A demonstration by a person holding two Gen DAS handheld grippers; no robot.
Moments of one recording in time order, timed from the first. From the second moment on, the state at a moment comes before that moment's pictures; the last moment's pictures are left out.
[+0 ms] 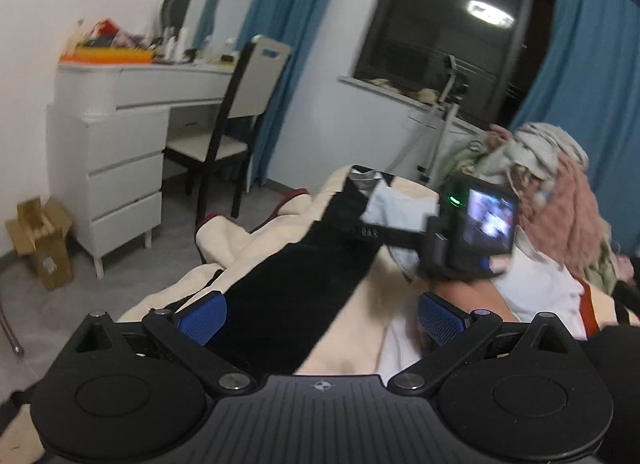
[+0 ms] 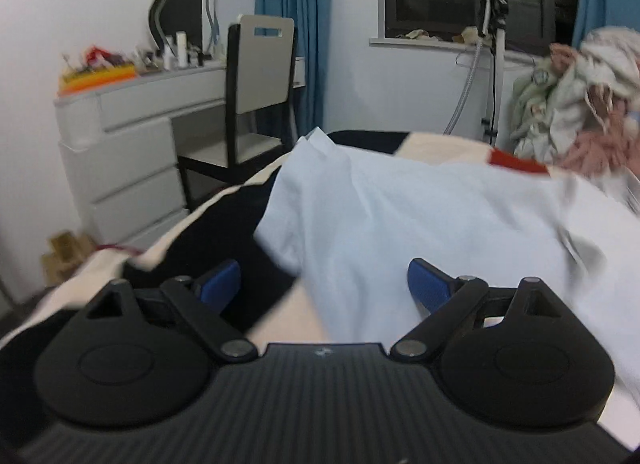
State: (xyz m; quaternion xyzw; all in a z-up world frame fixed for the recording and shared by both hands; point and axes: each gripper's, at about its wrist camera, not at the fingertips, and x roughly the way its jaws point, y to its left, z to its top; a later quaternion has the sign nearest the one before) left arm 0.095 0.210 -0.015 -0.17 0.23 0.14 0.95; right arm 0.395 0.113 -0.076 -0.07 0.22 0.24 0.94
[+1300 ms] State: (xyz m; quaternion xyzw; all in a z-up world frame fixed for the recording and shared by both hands) left arm 0.116 0.122 -0.049 -0.10 0.28 0.04 0.96; right arm 0.377 -0.221 -0.048 0.11 0.18 -0.02 0.98
